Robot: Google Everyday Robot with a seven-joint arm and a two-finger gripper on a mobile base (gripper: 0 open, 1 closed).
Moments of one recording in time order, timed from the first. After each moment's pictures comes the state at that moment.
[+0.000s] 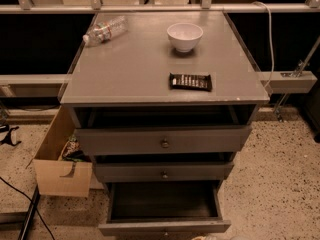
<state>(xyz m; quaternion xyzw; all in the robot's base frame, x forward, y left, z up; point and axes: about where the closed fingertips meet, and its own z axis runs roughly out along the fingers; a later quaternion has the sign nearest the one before) 0.355 -0.137 0.194 -0.49 0.80 0.20 0.29</state>
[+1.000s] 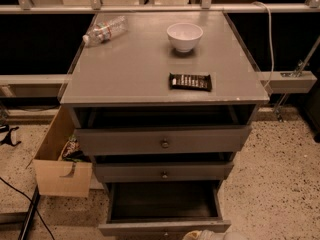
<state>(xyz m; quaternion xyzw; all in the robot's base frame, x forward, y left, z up) 0.387 -0.127 0.161 -0.50 0.78 0.20 0.32</state>
